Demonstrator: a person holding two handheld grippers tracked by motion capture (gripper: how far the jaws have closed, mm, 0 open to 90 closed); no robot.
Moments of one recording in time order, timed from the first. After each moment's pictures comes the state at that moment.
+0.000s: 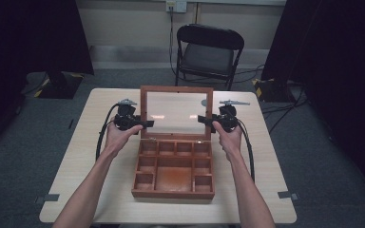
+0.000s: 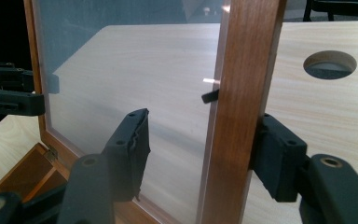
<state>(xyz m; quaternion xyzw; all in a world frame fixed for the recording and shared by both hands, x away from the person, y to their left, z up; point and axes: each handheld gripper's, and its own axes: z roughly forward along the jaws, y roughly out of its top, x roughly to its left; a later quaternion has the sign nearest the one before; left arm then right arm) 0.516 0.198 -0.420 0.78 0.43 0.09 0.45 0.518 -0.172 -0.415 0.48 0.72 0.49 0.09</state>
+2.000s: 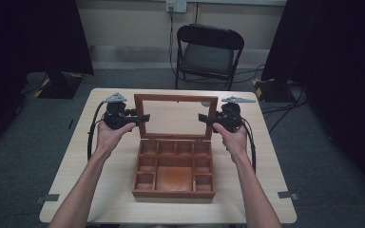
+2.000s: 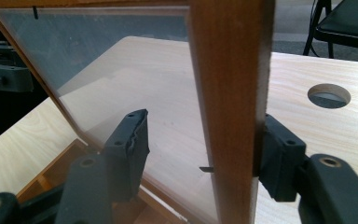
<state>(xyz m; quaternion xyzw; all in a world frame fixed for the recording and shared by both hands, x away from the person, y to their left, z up) 0.480 0.211 -0.373 0.77 0.37 0.12 0.51 0.485 -0.169 -0.372 0.44 0.73 0.50 0.12</state>
